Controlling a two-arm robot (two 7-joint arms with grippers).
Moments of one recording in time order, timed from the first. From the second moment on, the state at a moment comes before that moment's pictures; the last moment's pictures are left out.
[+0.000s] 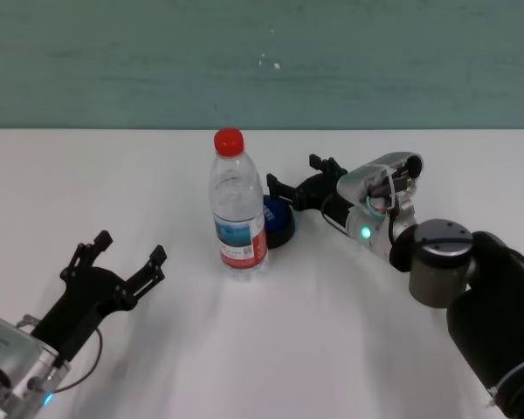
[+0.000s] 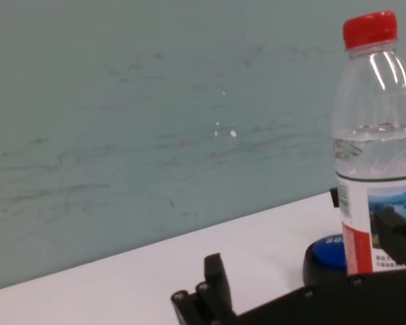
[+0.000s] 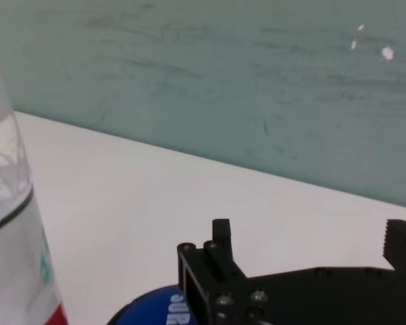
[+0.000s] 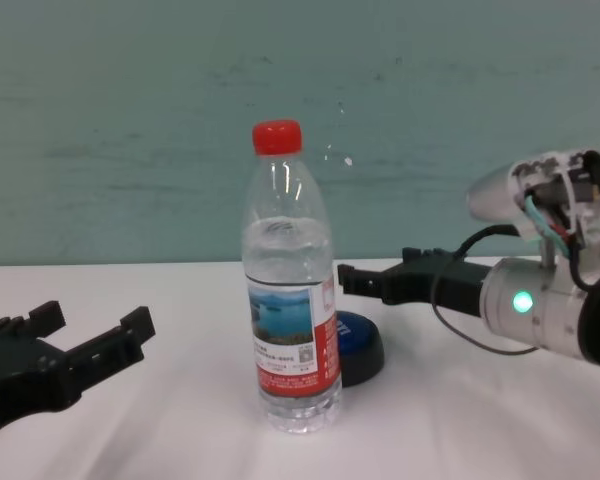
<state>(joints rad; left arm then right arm) 0.16 0.34 0.10 -1.62 -0.20 -0.25 -0.33 0.54 0.09 -0.34 -0.98 0.20 0.00 0.35</state>
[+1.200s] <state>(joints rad) 0.16 0.34 0.10 -1.62 -0.20 -0.25 -0.33 0.59 0.06 -0.34 -0.84 0.23 -0.02 0.37</state>
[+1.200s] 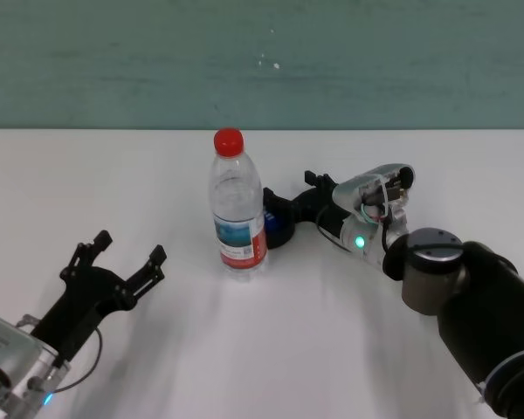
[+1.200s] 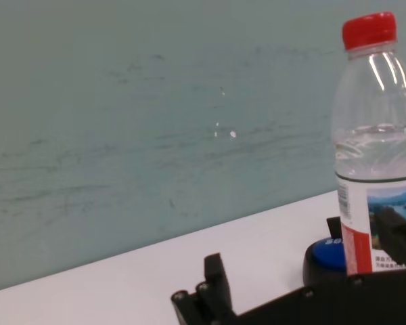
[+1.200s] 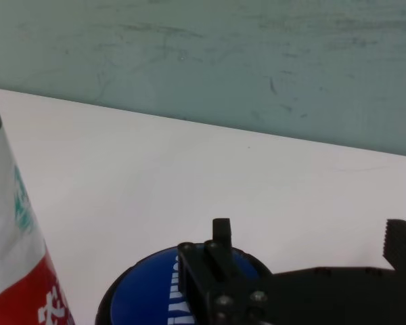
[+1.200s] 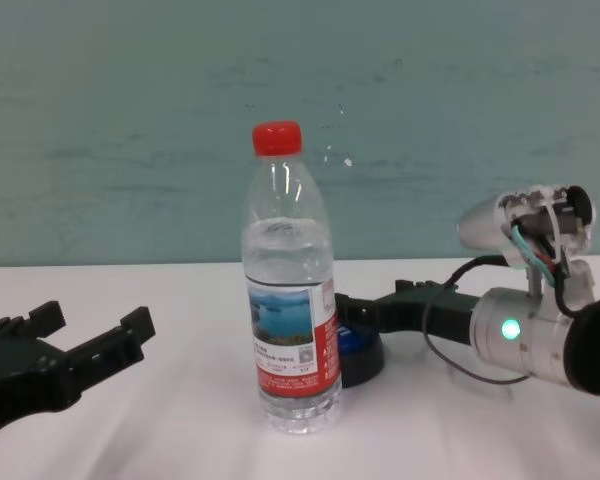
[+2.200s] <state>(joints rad) 0.16 0.34 0.10 -1.62 -0.20 -0.25 -0.33 0.54 0.08 -0.34 -0.94 0.22 -0.03 0.35</state>
